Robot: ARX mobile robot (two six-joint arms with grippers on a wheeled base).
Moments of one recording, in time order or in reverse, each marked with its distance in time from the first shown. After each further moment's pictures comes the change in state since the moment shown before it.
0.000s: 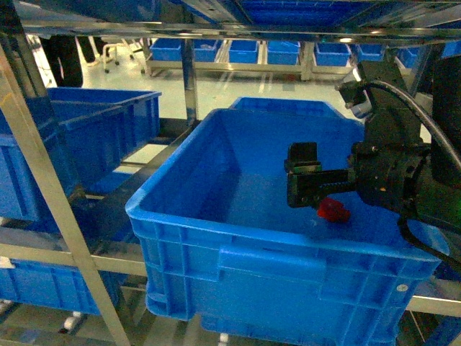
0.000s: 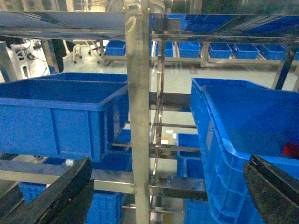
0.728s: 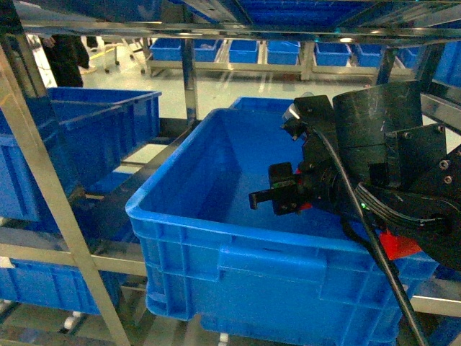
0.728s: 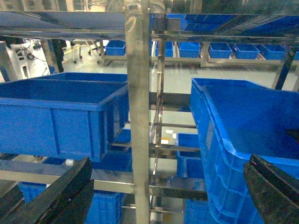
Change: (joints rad) left arm 0.000 0.000 0.000 0.000 0.000 0.000; right arm 0.049 0.244 0.263 -0.122 0.092 -0.086
